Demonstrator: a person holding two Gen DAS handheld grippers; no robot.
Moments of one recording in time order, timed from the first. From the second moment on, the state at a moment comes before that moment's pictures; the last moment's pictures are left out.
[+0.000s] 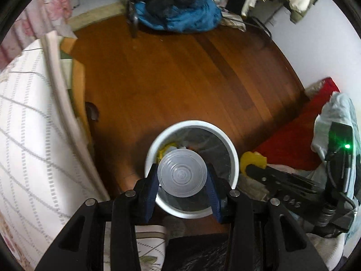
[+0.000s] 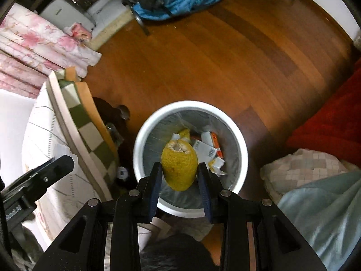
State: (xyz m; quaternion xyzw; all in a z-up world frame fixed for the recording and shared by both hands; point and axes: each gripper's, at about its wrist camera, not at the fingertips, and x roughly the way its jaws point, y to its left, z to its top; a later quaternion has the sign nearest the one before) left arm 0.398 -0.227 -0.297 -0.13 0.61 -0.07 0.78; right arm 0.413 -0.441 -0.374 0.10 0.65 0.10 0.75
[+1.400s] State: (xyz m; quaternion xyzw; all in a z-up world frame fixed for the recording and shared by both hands) left arm 0.250 -0.217 -0.076 -0.07 0.47 -0.06 0.88; right arm 0.246 -0.463 -0.092 0.10 0.52 0.17 0.83
